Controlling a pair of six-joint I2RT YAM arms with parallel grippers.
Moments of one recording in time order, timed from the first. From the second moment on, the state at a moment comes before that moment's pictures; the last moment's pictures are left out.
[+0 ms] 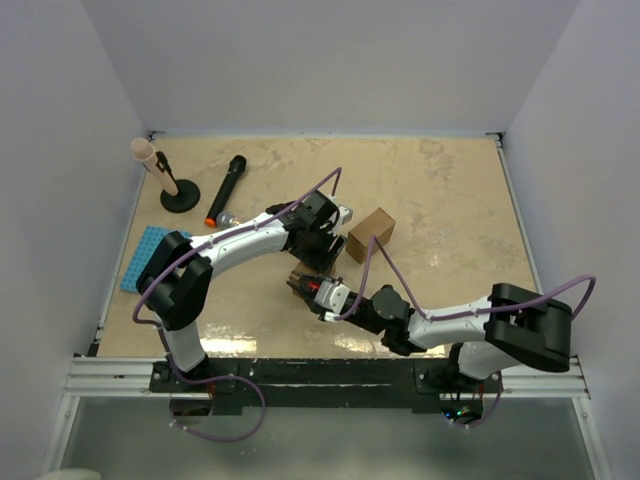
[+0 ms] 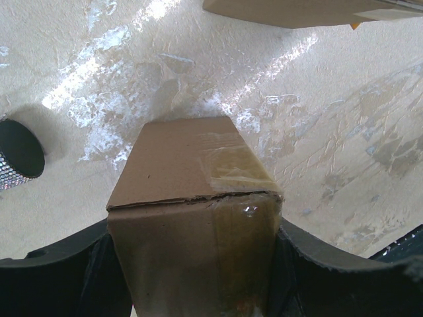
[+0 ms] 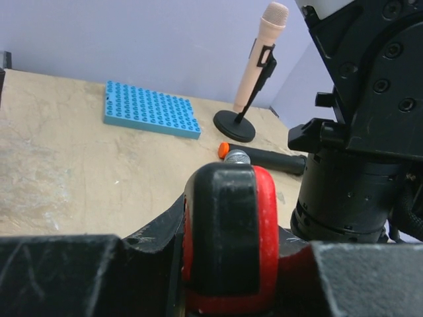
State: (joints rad) left arm -0.77 1.79 1.30 -0.64 0.09 -0.18; right arm 1.22 1.40 0.41 1.21 0.08 -0.43
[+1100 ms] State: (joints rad) left arm -0.77 1.79 1.30 -0.64 0.09 -0.18; right arm 1.21 1.53 0.44 1.26 0.06 -0.43
